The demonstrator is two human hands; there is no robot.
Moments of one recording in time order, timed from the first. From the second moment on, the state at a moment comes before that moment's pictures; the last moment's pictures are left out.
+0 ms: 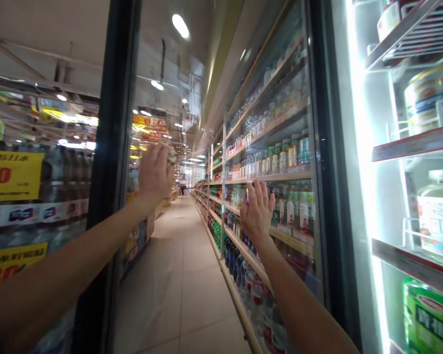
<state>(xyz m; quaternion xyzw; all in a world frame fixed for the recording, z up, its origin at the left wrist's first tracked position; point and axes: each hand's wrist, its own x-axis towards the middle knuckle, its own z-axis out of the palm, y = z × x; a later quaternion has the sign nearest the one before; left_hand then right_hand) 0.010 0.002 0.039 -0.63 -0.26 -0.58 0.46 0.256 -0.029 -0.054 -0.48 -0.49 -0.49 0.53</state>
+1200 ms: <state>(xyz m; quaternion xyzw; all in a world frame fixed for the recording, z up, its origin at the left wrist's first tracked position) -0.031 0.001 0.007 -0.67 -0.25 -0.48 0.50 0.257 -0.028 -0.053 -0.47 -0.49 -0.50 0.54</state>
